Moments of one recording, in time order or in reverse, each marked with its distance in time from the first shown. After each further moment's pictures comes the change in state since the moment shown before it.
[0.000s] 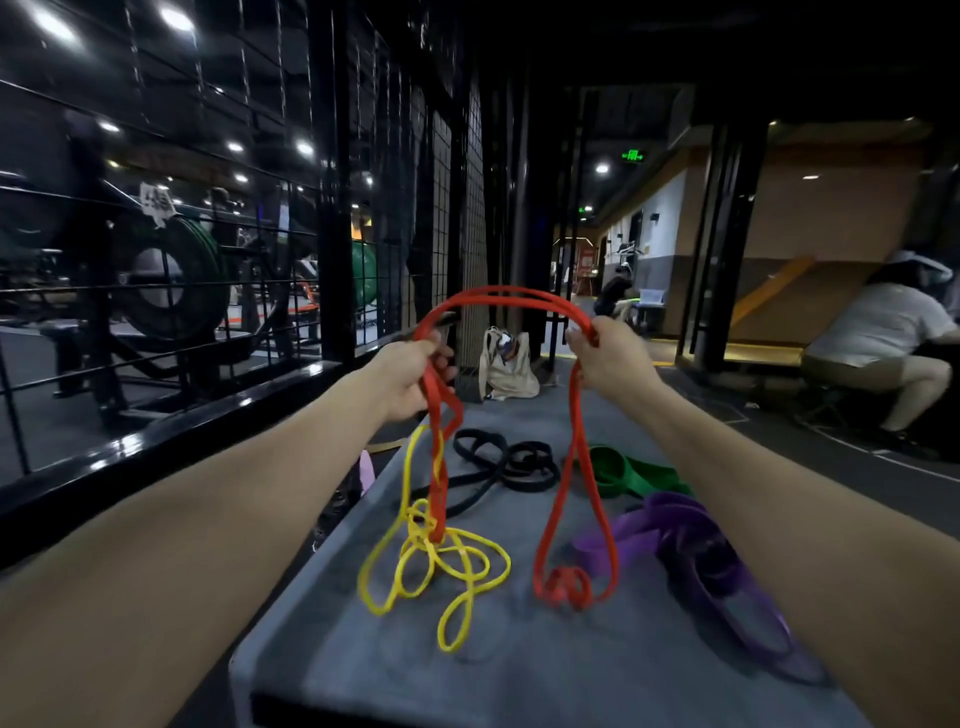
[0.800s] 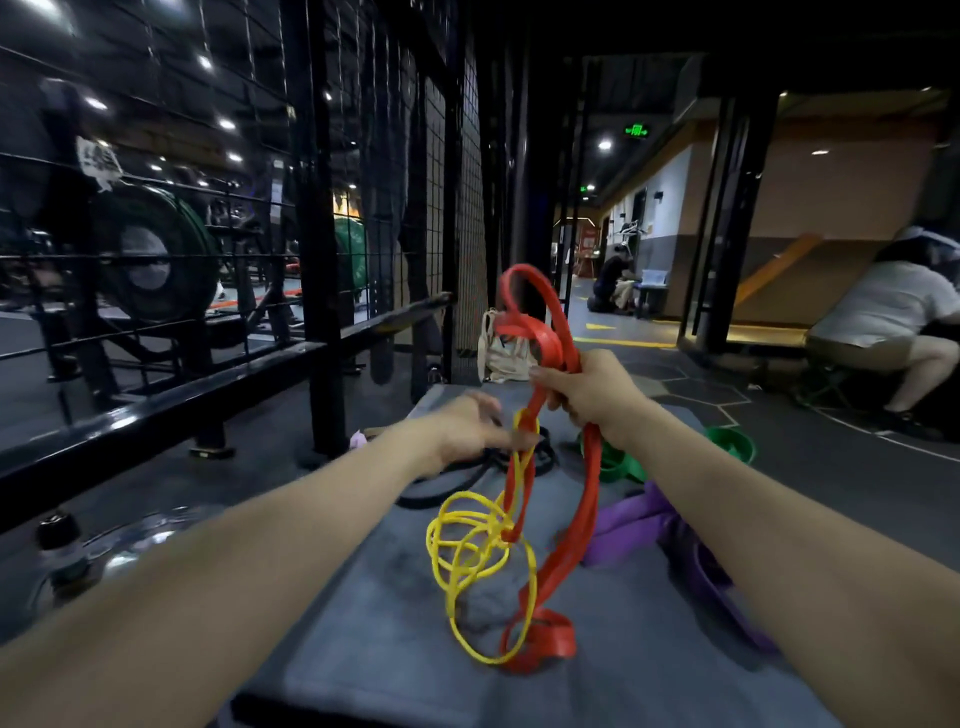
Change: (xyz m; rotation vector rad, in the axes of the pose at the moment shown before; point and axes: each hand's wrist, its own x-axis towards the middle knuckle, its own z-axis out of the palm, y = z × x) left_hand 0.003 -0.076 0.032 0.679 -0.296 0.025; right_hand -0.011 0.033 0.031 0.400 -0.214 0.162
